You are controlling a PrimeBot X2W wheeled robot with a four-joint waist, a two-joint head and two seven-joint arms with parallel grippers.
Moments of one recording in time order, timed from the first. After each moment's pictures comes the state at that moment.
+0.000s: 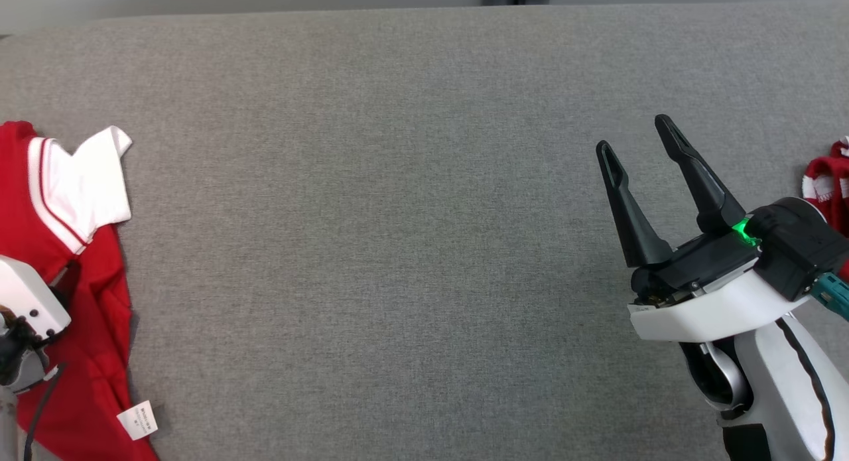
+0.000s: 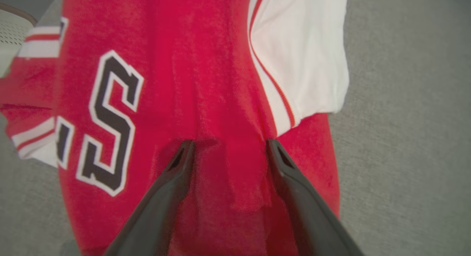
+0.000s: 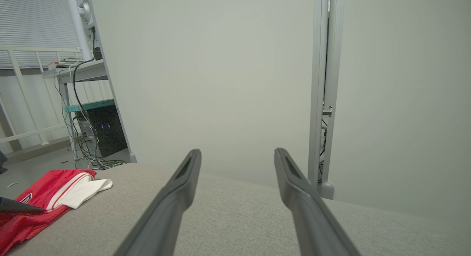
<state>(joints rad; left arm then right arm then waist) -0.62 0.40 0.15 0.89 -0.52 -0.11 0.45 -0.38 -0.22 0.31 0.03 0.34 0.13 -0.26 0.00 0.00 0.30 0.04</state>
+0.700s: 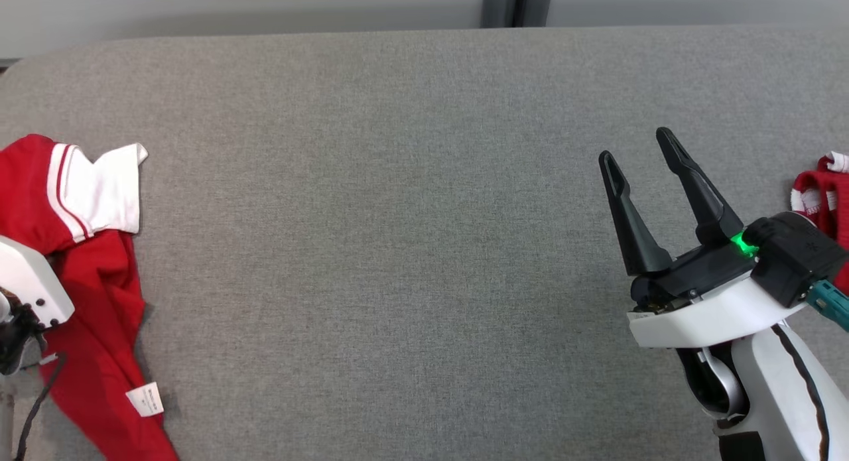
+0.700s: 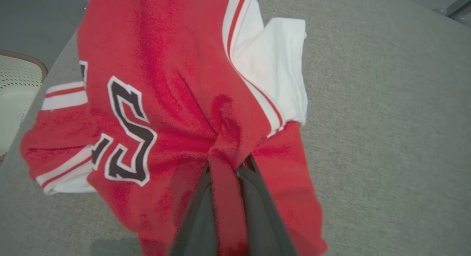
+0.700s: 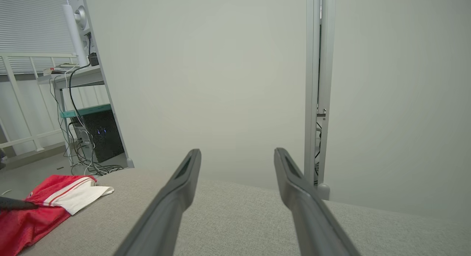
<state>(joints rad) -0.63 0.43 0.01 0.91 -0.56 -0.13 0.41 -0.36 -0.20 0.29 0.05 0.34 0.13 -0.26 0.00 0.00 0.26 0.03</state>
